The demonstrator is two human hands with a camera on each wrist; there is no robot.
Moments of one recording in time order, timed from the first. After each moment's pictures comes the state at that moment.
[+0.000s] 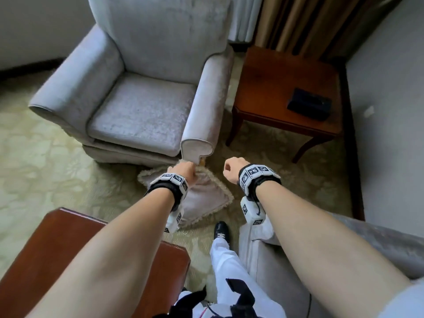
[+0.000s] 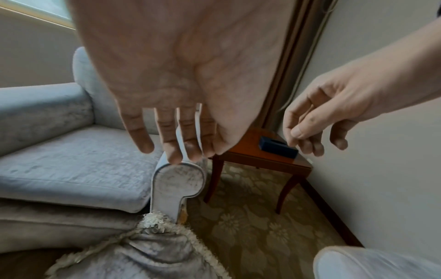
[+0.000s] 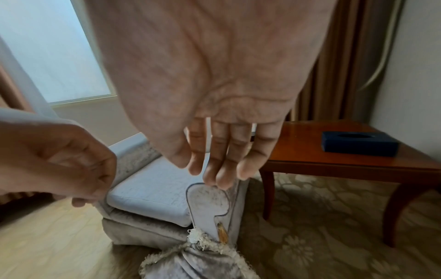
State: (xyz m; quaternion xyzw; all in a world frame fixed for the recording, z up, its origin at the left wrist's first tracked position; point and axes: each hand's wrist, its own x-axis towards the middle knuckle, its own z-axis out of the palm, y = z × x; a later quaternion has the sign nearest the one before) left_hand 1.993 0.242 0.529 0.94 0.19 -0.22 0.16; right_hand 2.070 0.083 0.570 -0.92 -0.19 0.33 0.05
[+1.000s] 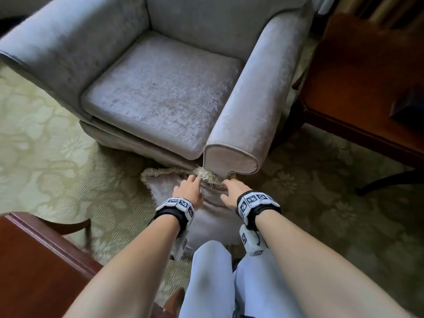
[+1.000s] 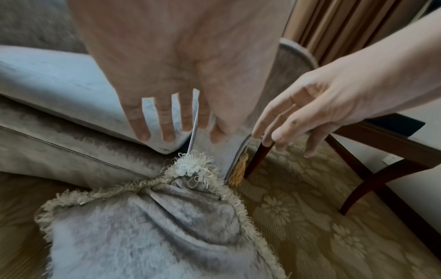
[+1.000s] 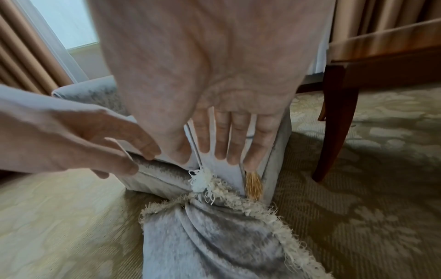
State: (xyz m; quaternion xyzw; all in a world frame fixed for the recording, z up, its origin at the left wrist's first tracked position) left_hand 2.095 0.347 0.195 0.91 0.28 -0.23 0.20; right_hand 2.200 0.219 0.212 -0.87 -0.31 0.38 0.02
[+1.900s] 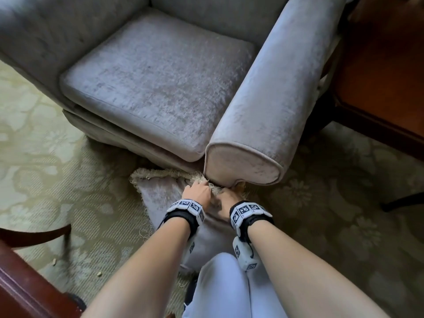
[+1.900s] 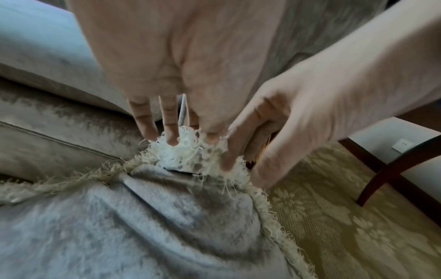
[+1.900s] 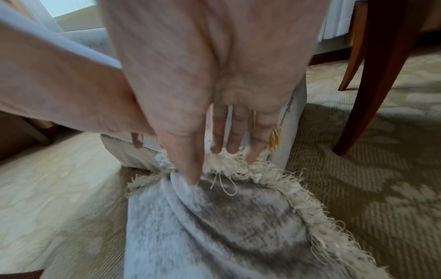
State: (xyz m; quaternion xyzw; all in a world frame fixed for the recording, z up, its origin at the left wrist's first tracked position) left_hand 2.150 0.359 0.078 0.94 0.19 -0.25 0.16; right_hand 2.215 0.259 0.074 -0.85 -0.35 0.38 0.02
